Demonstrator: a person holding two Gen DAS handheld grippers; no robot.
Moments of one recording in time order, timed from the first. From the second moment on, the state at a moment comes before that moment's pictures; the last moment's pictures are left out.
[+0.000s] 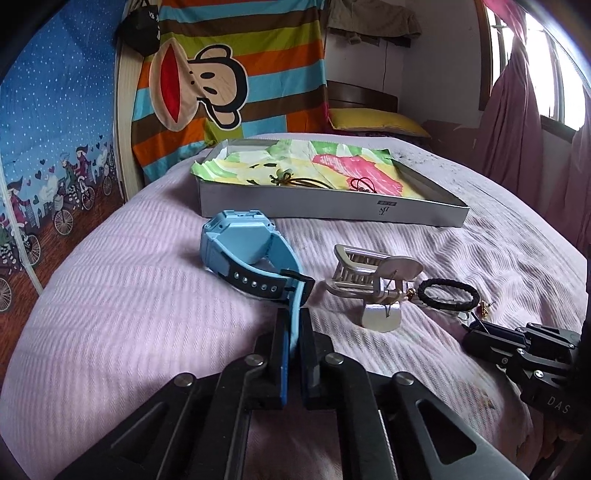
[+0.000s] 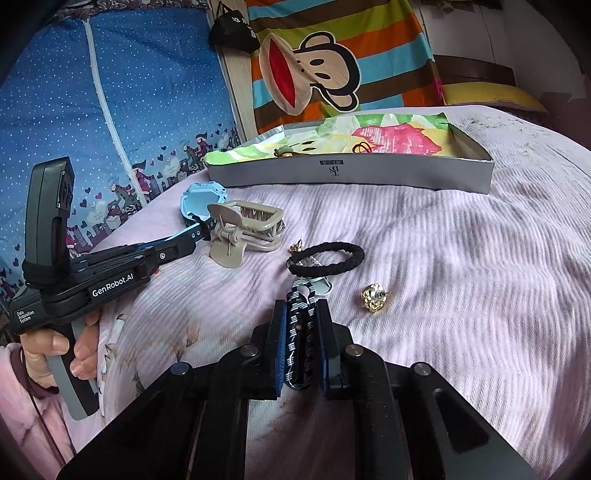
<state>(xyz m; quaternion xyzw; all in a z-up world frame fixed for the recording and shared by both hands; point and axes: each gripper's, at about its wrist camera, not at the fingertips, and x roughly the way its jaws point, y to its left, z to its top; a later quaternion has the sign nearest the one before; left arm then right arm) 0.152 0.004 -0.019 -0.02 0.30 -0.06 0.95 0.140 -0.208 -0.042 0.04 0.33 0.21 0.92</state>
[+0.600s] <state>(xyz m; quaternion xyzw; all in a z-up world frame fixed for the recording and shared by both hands) 0.109 -0.005 0.019 -0.02 0.25 -0.10 0.96 0.125 -0.213 -0.029 0.05 0.28 0.23 0.93</state>
